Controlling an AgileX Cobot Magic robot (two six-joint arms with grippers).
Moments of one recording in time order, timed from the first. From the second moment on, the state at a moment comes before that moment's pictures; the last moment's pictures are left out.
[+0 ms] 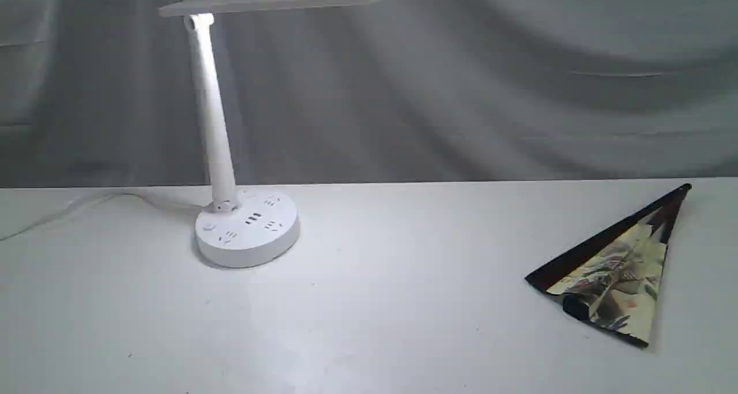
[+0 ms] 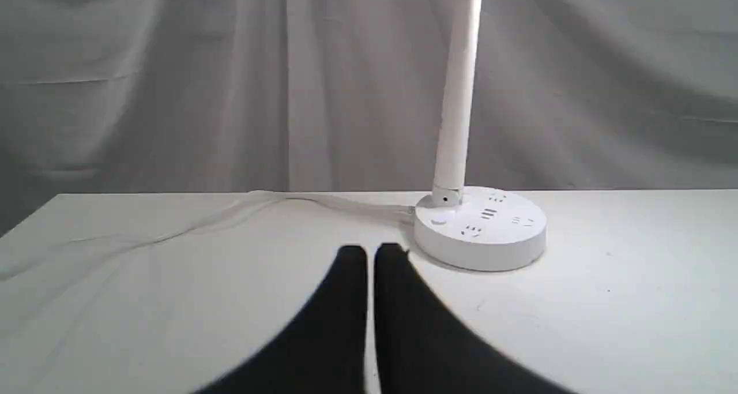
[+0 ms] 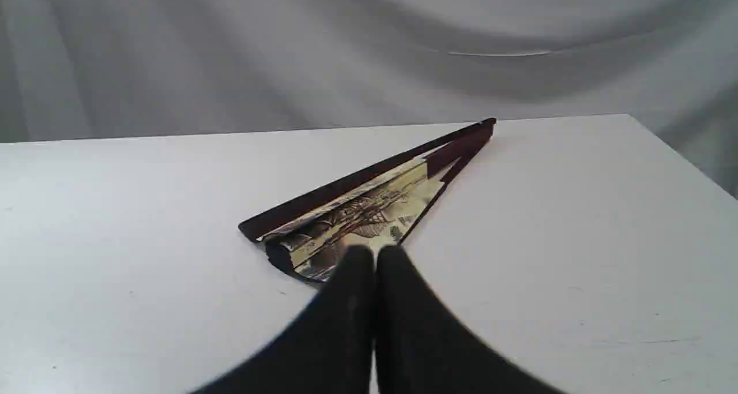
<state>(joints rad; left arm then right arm) -0.04 0.00 0.00 0.04 0.13 -0.06 -0.21 0.00 0.00 -0.04 0.23 0.06</state>
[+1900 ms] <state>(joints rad) -0.04 0.00 -0.54 -0.13 0.55 -0.08 -0.21 0.00 -0.49 -0.04 0.50 0.06</state>
